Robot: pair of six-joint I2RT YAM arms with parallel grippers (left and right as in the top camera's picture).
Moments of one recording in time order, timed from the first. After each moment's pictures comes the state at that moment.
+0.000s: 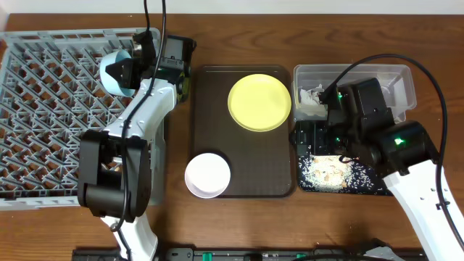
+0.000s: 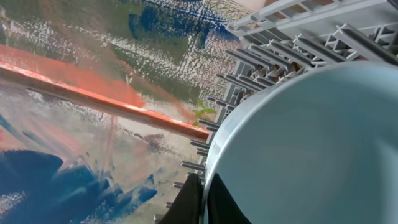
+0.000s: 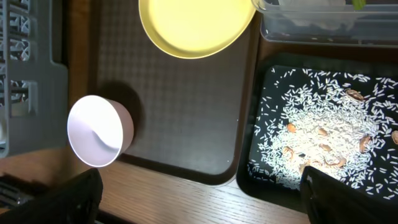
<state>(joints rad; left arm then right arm) -0.19 1.93 1.38 -0.47 -1.36 0.07 0.35 1.25 1.26 -1.11 -0.21 0.36</state>
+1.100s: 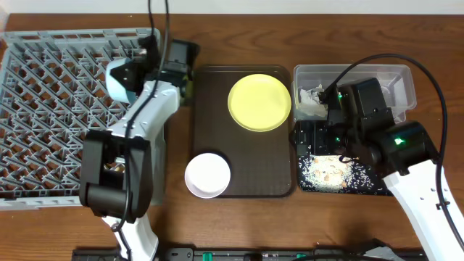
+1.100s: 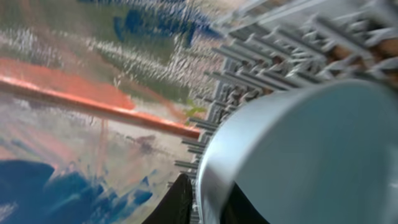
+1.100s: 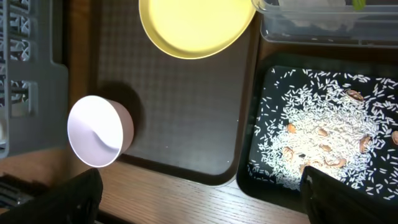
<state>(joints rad) -0.23 1.93 1.36 -0.49 -1.32 0.06 0.35 1.25 1.26 -1.11 -0.21 0.36</state>
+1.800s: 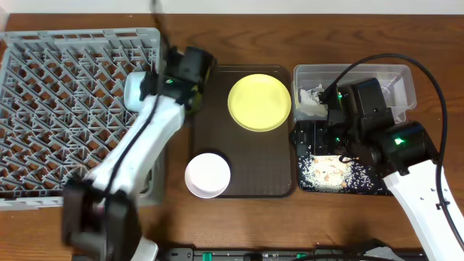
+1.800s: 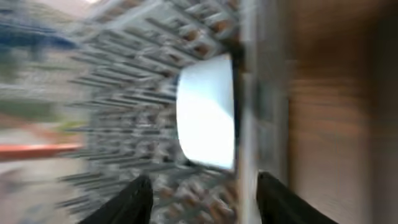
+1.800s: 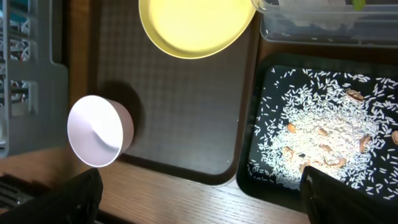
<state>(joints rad) -0.34 1.65 1.34 -0.83 -0.70 -0.07 0.35 1.25 1.26 -1.11 -0.21 0.36</state>
